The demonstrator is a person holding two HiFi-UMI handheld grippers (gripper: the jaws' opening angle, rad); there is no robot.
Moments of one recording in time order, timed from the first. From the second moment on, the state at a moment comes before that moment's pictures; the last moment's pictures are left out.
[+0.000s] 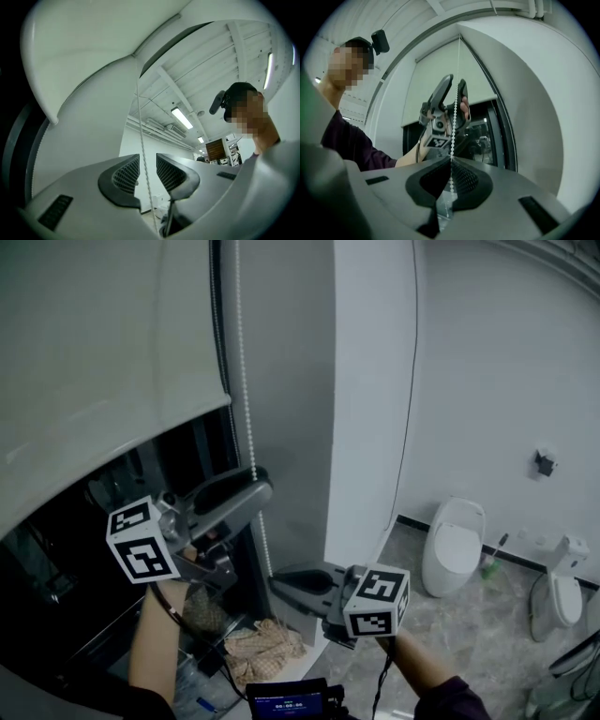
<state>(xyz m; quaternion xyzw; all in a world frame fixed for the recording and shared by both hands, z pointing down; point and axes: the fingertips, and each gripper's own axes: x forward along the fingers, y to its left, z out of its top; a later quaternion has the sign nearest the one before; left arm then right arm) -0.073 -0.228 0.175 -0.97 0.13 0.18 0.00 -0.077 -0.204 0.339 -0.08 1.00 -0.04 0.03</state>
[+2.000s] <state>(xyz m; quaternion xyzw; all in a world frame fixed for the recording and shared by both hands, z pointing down) -0.106 -0.284 0.176 -0.96 0.20 0.18 -0.02 -0.074 -0.280 0.188 -0.12 0.99 0.01 0.07</state>
